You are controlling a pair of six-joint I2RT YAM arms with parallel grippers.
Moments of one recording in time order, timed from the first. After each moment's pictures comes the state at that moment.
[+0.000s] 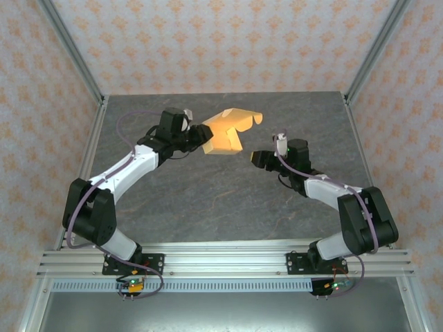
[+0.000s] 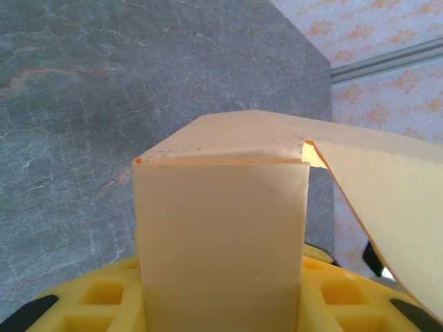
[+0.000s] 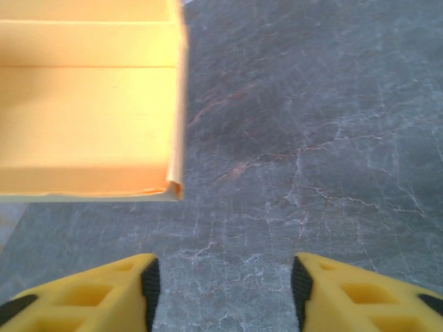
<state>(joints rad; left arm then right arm) -0.35 1.56 1.16 -0.25 0.34 -0.89 0.29 1.44 0.63 0.32 -0.49 0.41</state>
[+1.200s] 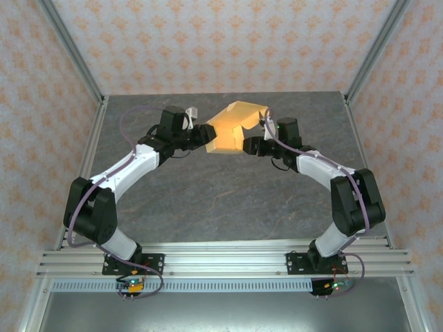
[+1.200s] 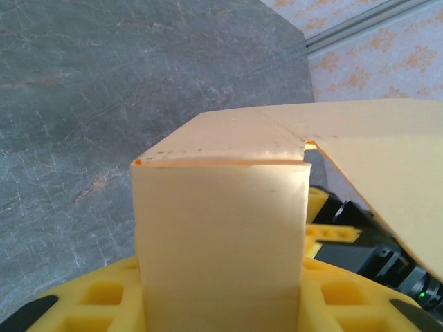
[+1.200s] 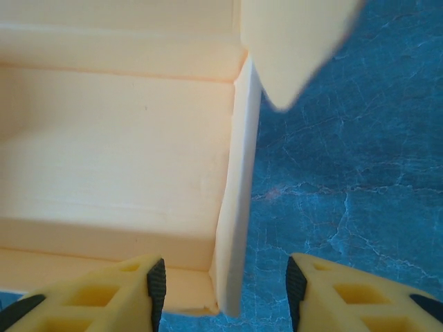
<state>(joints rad) -0.36 1.56 1.17 -0.20 0.41 -0.78 0.30 1.61 0.97 0.02 -0.59 0.33</state>
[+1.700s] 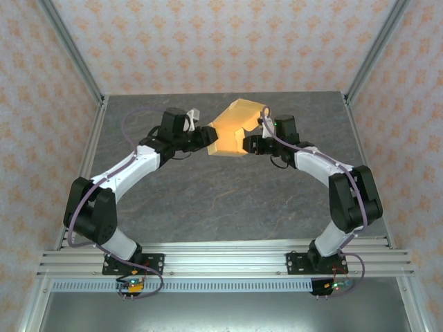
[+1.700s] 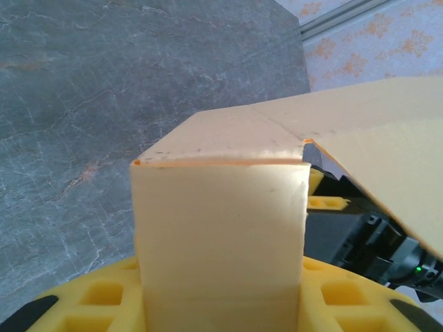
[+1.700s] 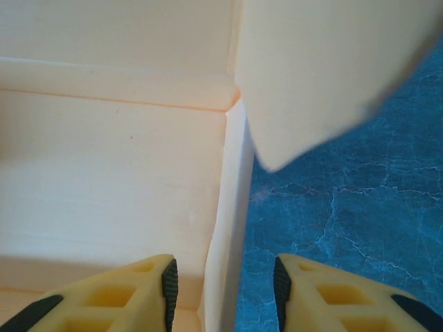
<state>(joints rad) -0.37 1.56 1.15 -0.19 0.44 -0.78 0.32 1.65 1.03 -0.04 -0.53 0.32</state>
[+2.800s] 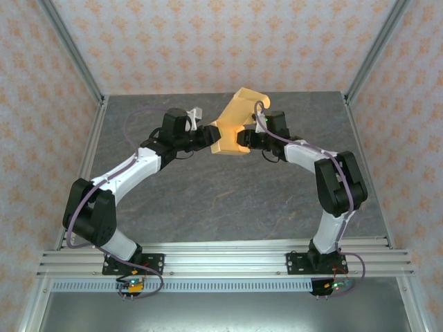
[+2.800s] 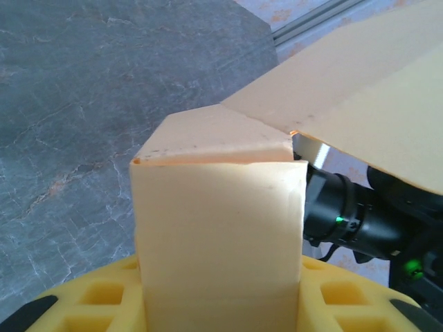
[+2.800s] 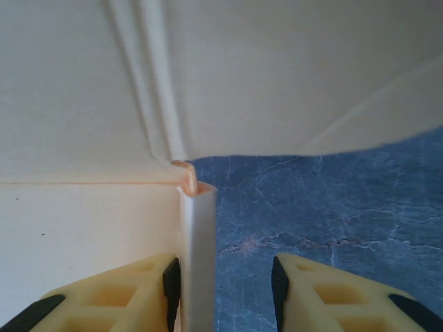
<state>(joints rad) -0.39 1.55 1.13 -0.10 0.45 -0.79 0.35 1.84 1.15 0.04 -0.49 0.41</state>
